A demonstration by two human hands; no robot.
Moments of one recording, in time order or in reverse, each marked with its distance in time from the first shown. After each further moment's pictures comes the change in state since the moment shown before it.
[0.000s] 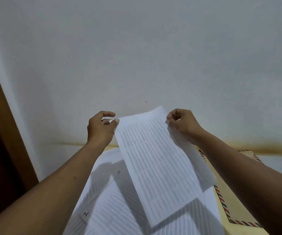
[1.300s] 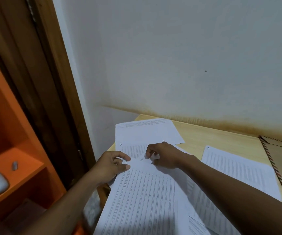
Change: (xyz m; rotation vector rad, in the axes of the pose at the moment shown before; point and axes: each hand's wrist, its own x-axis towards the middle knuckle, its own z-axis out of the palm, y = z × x) left_hand -0.119 -0.149 -0.161 0.271 -0.407 -0.488; right_hand -0.112 0.039 0.228 -0.508 -0.936 -0.258
